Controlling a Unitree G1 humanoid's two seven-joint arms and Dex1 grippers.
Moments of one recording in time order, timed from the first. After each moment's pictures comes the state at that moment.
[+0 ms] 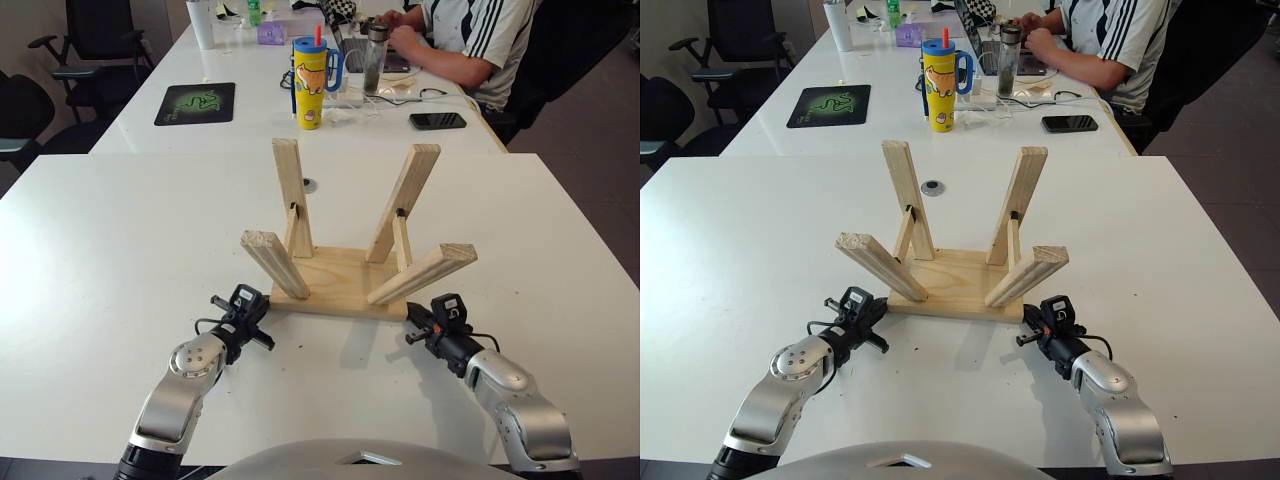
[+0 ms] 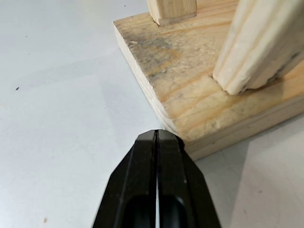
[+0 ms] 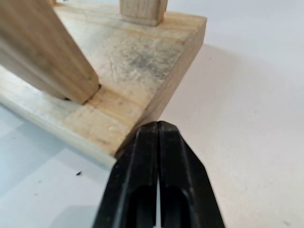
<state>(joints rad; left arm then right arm) 0.19 0.32 -0.18 -0.32 -0.07 0.49 -0.34 0.31 -0.35 0.00 -0.36 0.25 0.49 0.39</state>
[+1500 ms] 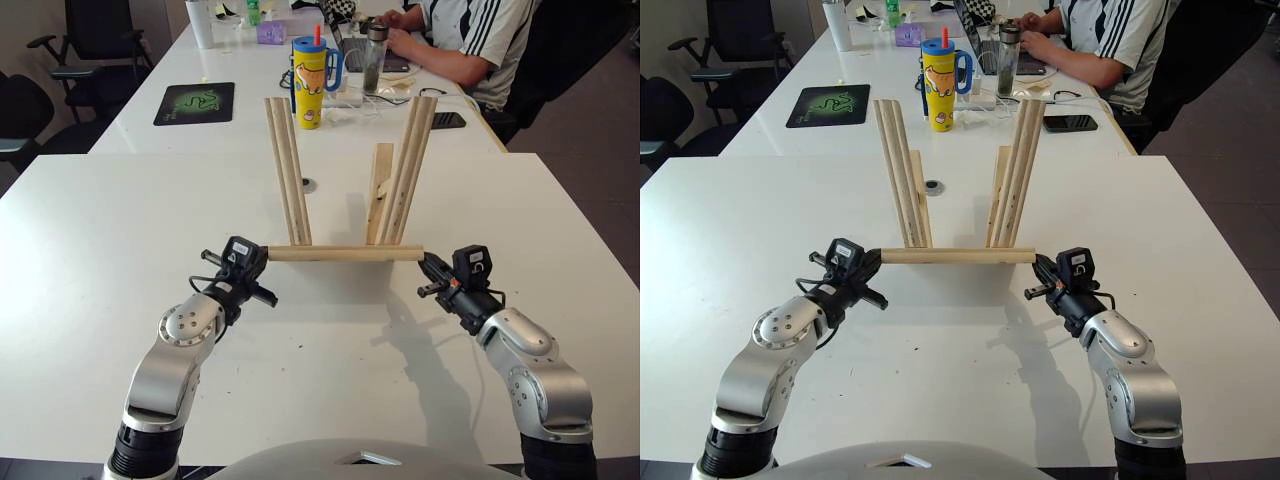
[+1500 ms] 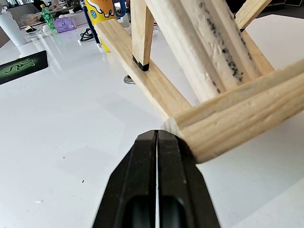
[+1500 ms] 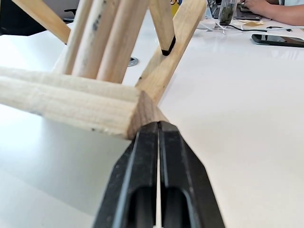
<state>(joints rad) 0.02 0.28 -0.12 -0.57 -0.08 0.72 -0.30 0.13 -0.32 -0.11 -0.50 0.33 0.61 0.36</state>
